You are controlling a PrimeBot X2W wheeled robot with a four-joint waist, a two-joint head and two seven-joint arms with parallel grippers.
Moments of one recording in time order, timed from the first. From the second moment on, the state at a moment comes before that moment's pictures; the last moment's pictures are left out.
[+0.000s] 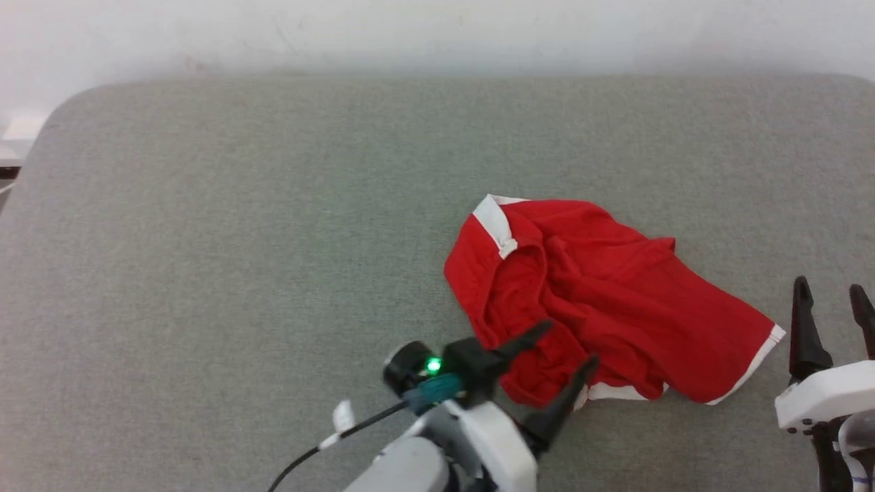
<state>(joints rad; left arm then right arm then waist) -0.30 0.06 -0.69 0.25 -0.38 -0.12 -0.15 -0.06 -0.05 -0.32 0.07 0.13 0.13 0.00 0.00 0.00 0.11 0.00</state>
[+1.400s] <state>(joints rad) -0.45 0.32 -0.71 0.52 -0.85 0.09 -0.12 -0.07 -0.05 -0.22 0.10 0.21 0.13 -0.04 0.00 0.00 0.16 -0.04</state>
